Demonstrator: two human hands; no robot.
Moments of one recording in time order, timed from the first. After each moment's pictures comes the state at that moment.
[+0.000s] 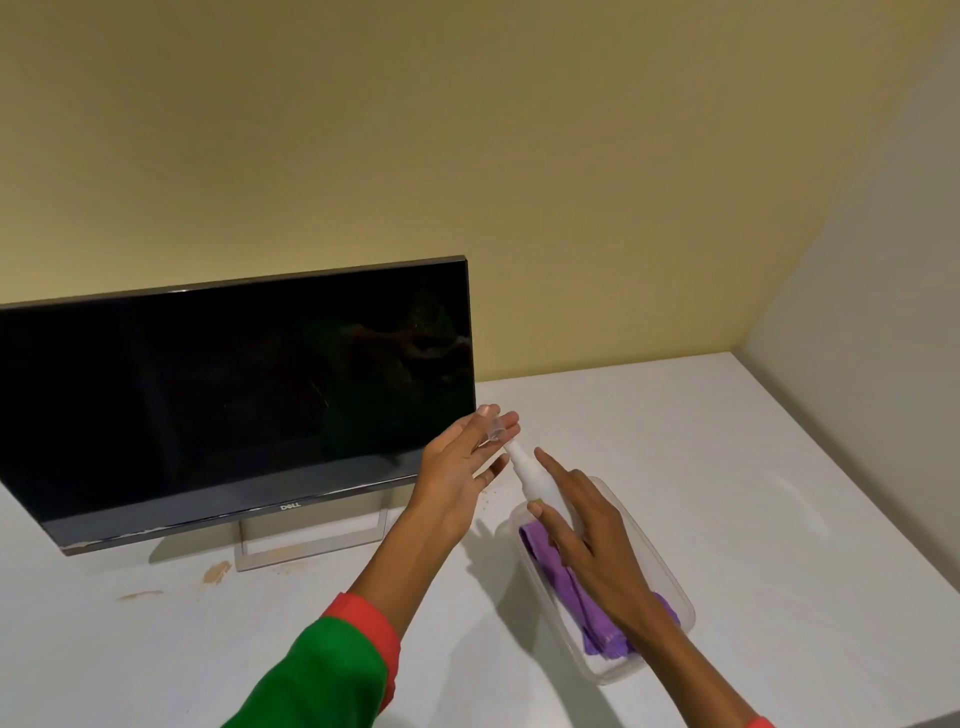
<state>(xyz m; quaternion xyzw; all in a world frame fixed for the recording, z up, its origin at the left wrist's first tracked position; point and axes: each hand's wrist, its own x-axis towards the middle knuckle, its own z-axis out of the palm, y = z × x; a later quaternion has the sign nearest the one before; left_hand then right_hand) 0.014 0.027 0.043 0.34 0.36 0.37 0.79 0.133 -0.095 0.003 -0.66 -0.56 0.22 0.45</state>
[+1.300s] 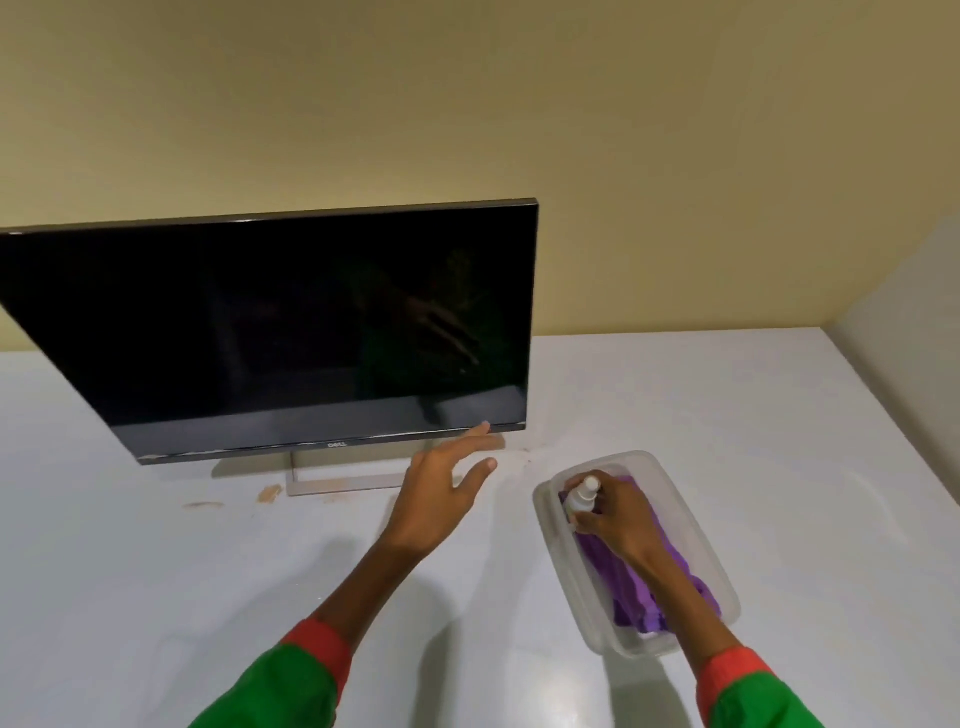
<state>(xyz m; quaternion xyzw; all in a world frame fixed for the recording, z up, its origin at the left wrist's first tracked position) -0.061 0.014 -0.001 0.73 0.47 0.27 0.41 0.167 -0.059 -0.080 -0.74 -0.45 0.38 0.33</state>
